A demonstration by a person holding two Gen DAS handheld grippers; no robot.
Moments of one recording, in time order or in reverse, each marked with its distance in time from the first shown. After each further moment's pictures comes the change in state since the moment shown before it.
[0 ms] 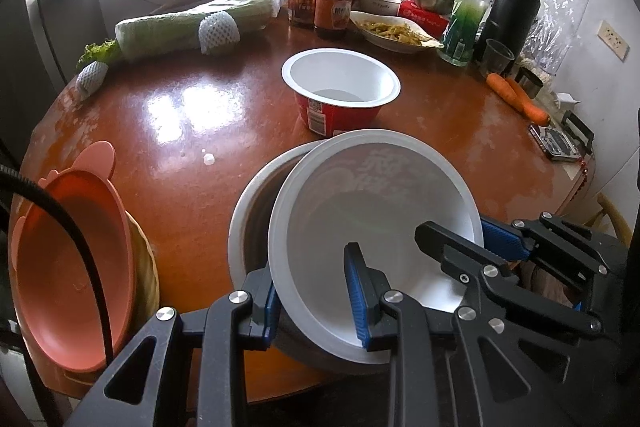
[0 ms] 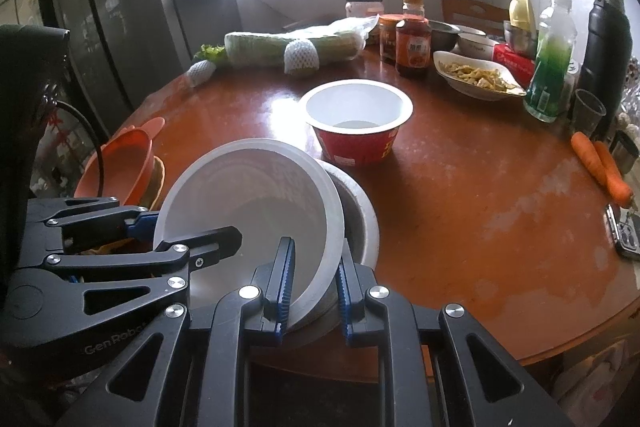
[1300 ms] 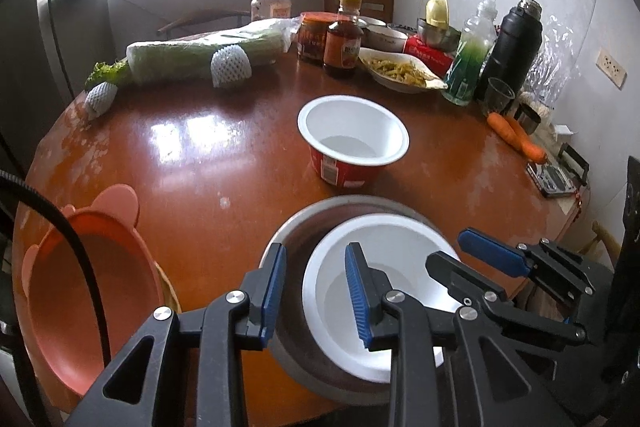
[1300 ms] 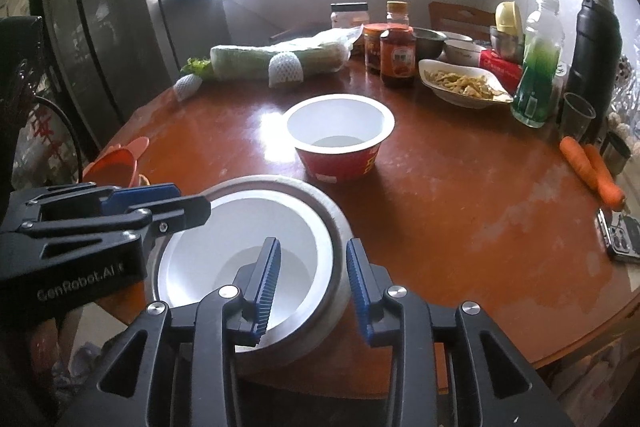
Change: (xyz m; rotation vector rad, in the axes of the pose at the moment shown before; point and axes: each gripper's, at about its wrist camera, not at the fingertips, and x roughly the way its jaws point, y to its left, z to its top) left arm -0.014 0.014 0.025 -0.034 -0.101 -0.019; right arm -0.002 -0.010 0.011 0.026 -0.039 -0.034
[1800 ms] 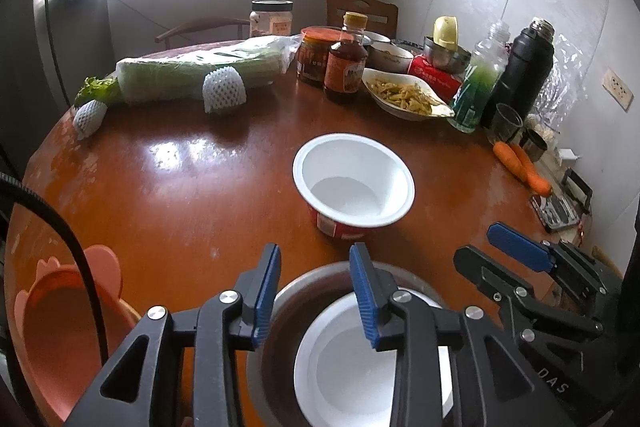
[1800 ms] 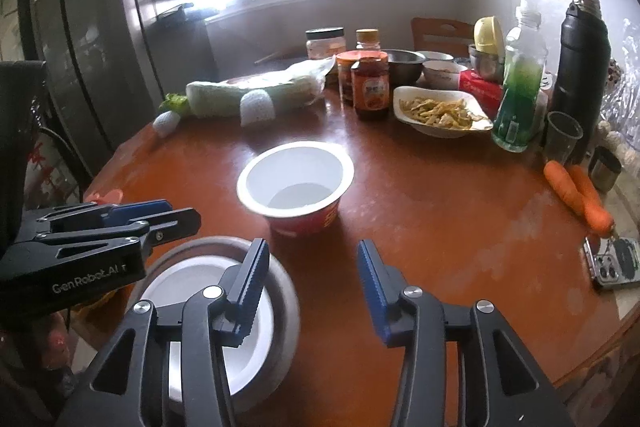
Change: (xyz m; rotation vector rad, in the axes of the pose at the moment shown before) left arm 0.020 -0.001 0.041 -0.028 -0.030 -0.007; right arm -0.001 -0.032 0.036 0.041 -0.069 -0.033
